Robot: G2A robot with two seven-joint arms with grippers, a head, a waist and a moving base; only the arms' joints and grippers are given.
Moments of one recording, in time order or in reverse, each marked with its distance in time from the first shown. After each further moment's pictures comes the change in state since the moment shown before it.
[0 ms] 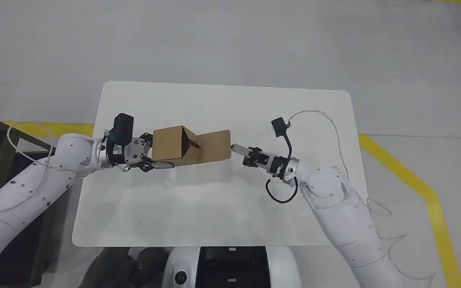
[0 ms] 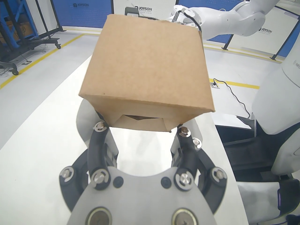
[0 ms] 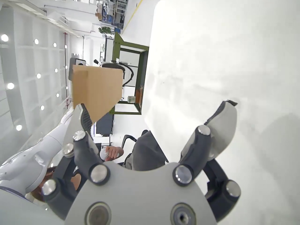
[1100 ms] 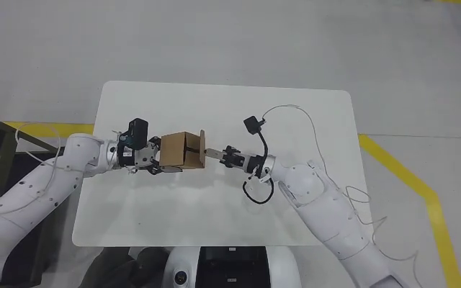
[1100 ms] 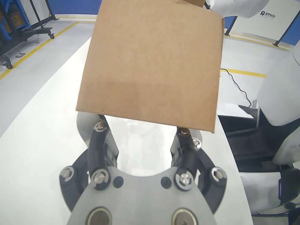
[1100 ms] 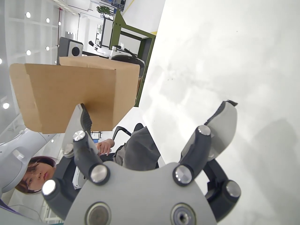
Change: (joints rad) left arm 0.038 -0.042 -0.057 -0.023 0.012 0.000 -0.153; right arm 0.094 -0.033 -0.148 0.014 -0.059 -0.038 -0.102
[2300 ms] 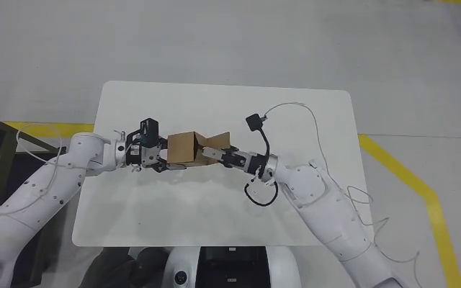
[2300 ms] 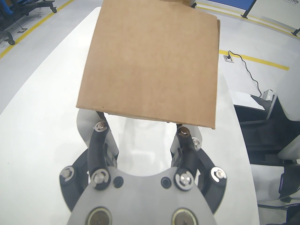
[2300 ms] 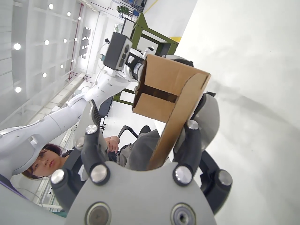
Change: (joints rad) left arm 0.051 -0.056 -0.095 0.006 -0.083 0.016 -0.290; right arm -0.016 0.004 0.018 -0.046 0.046 -0.118 -0.001
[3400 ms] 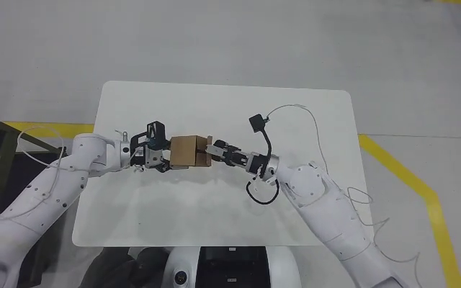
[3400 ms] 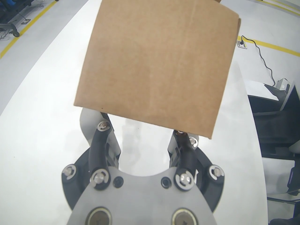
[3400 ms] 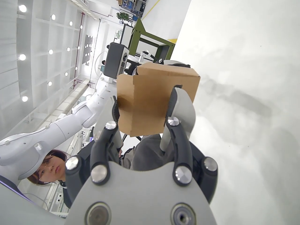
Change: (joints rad) left arm 0.072 -0.029 -0.105 -0.048 0.033 0.035 -0.137; right arm 0.008 -0.002 -0.011 0.052 0.048 0.011 -0.003
